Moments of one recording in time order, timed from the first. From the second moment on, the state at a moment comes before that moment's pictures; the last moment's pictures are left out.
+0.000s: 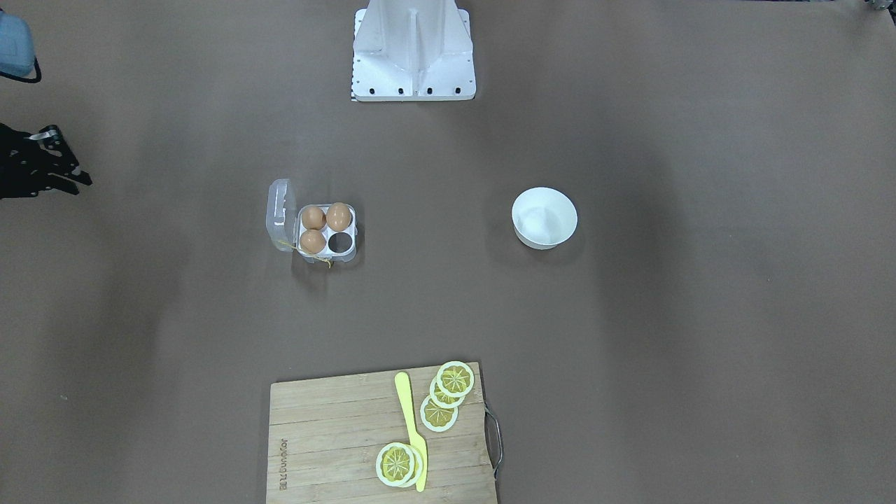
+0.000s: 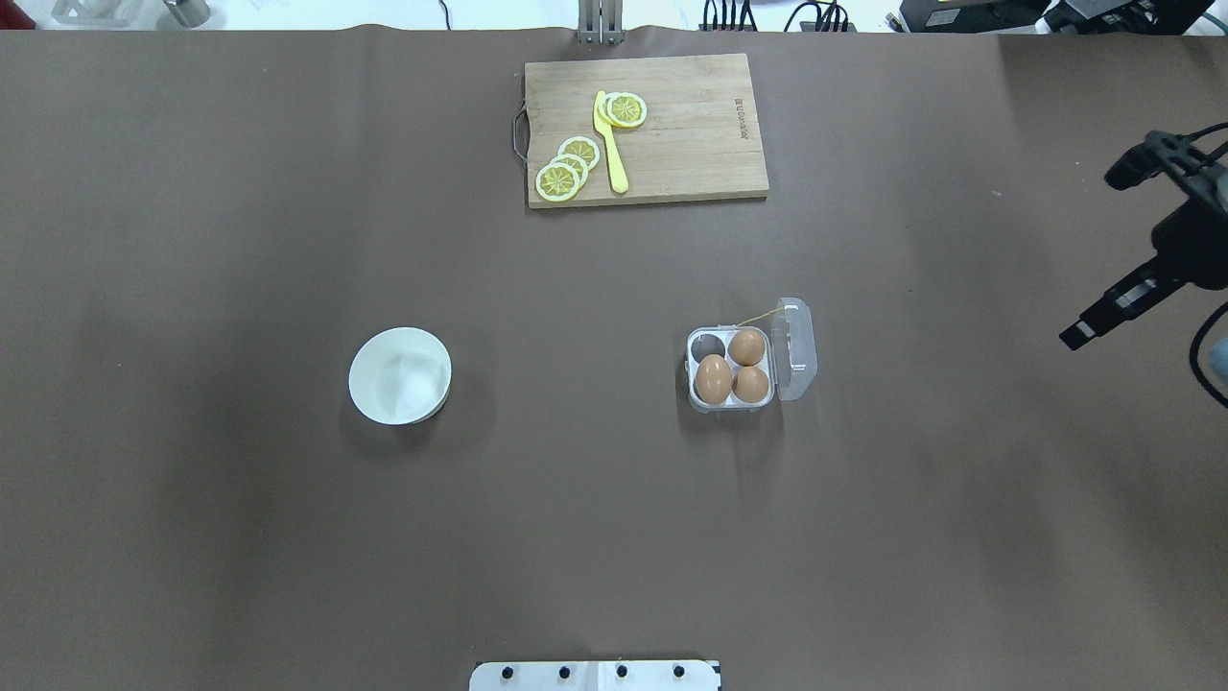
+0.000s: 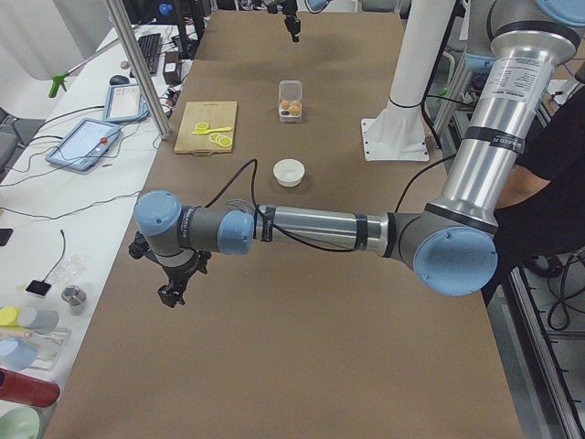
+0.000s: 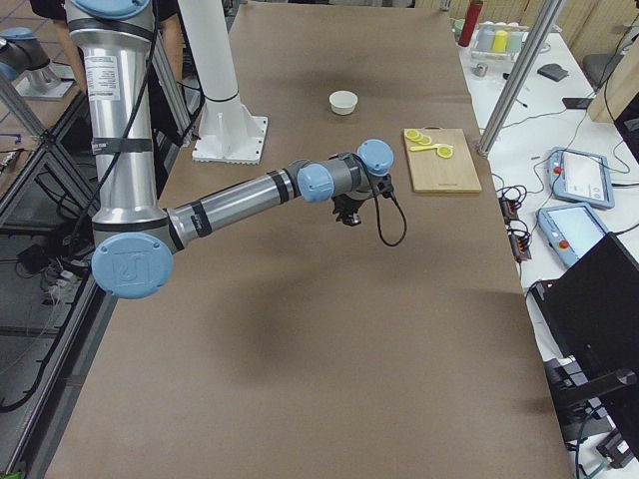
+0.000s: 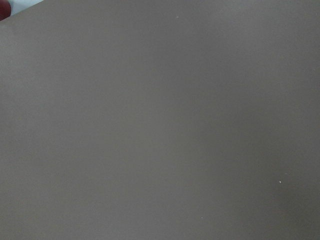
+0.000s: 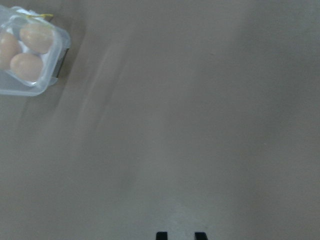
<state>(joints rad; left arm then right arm) -1.58 -1.88 -1.34 -1.59 -2.36 0.37 1.11 -1.51 1.91 -1.65 2.58 -0.01</state>
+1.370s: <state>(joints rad) -1.63 -1.84 -1.38 -1.60 -2.38 0.40 0.92 -1.18 1.63 -1.48 2.58 0.06</state>
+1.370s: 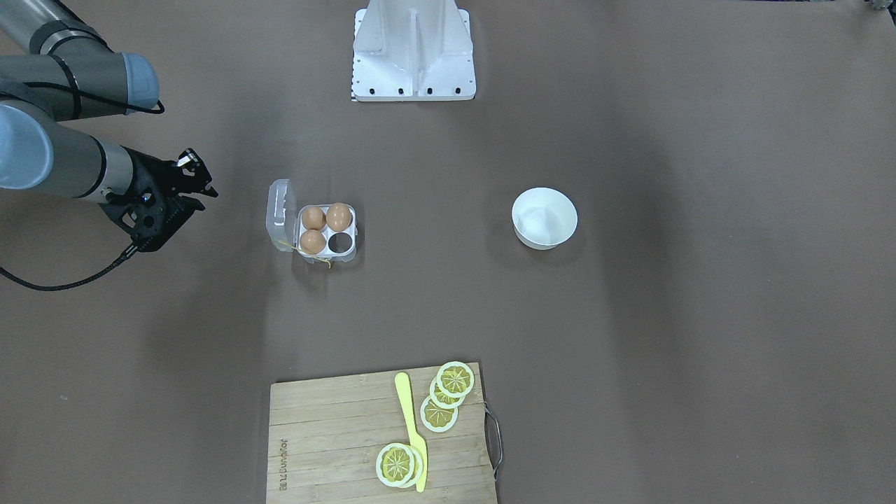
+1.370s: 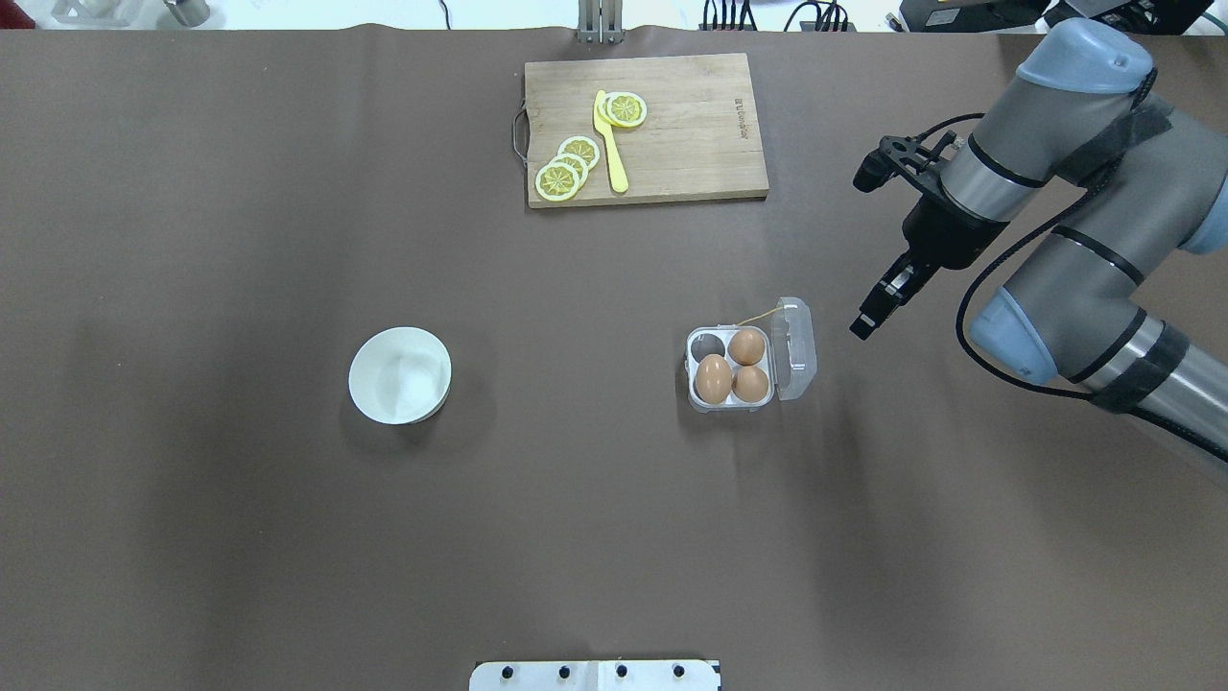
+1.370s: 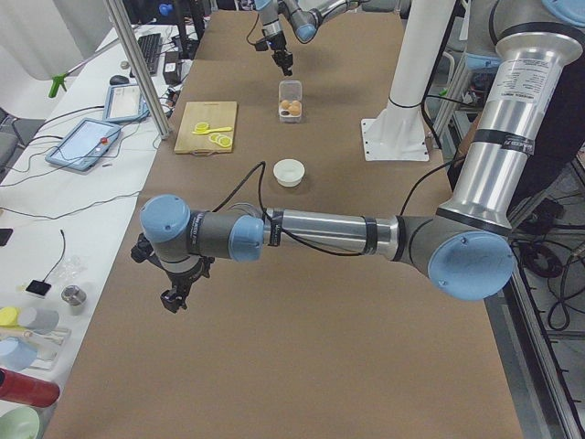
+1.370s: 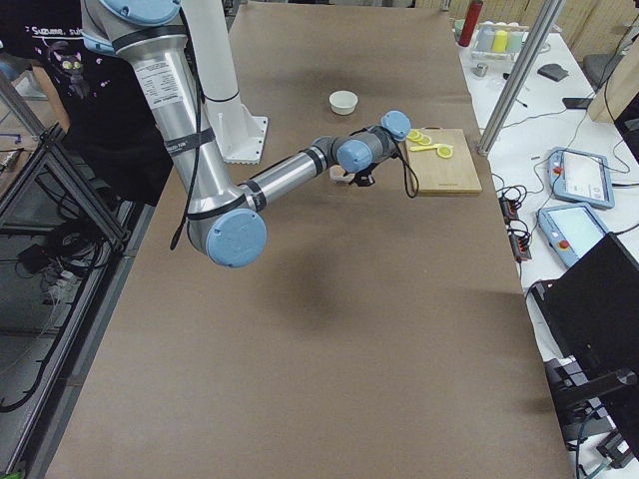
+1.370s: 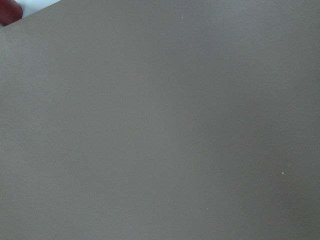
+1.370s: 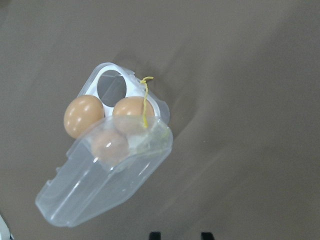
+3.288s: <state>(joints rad) -1.63 -1.82 -1.39 -1.60 -2.38 0.40 0.83 -1.08 1.65 -1.36 2.48 0.28</state>
